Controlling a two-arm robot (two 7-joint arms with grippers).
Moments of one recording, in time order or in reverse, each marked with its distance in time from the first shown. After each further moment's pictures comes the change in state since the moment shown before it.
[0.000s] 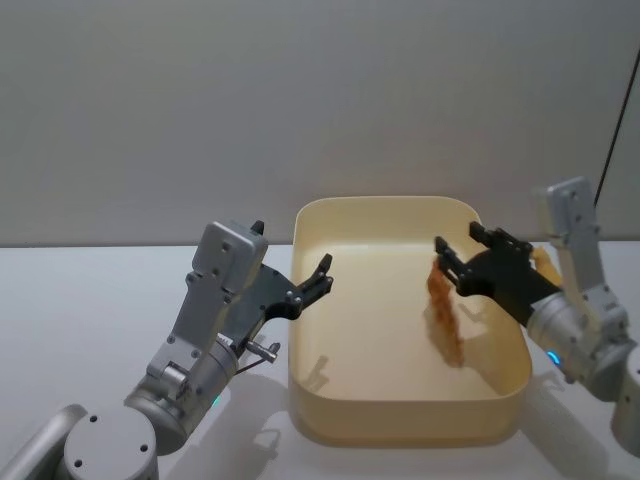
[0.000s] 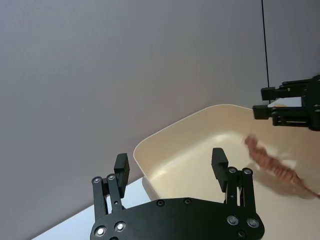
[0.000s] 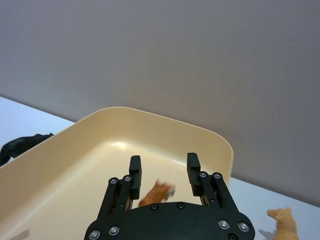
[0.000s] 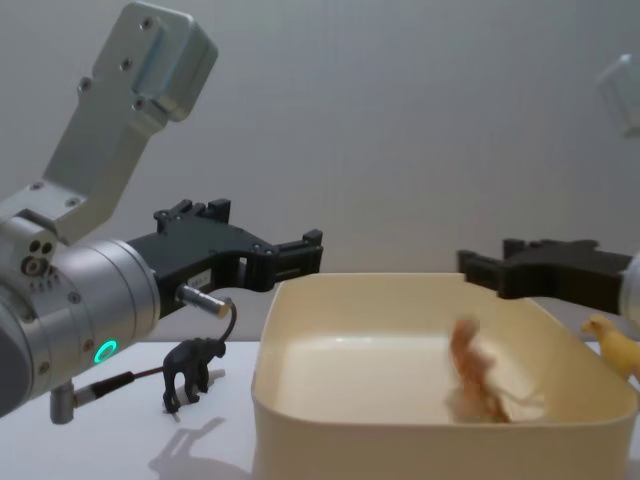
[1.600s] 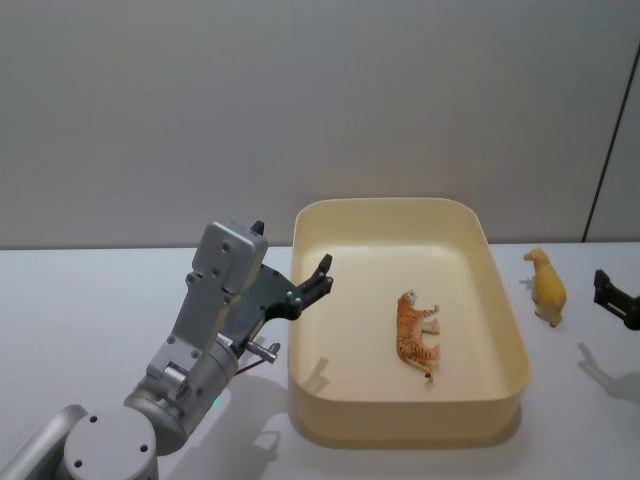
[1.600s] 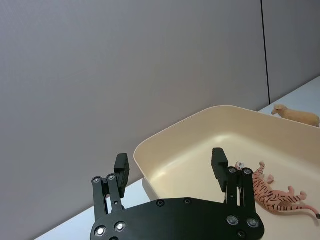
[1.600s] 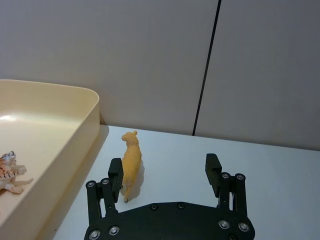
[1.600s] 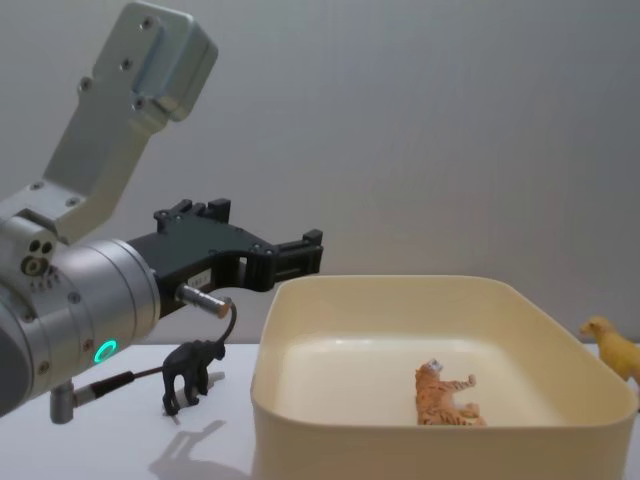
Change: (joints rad) left arm 0.000 0.000 0.000 0.000 0.000 0.000 0.000; right arm -0.257 0.206 0.199 -0.214 0.148 0.061 -0.169
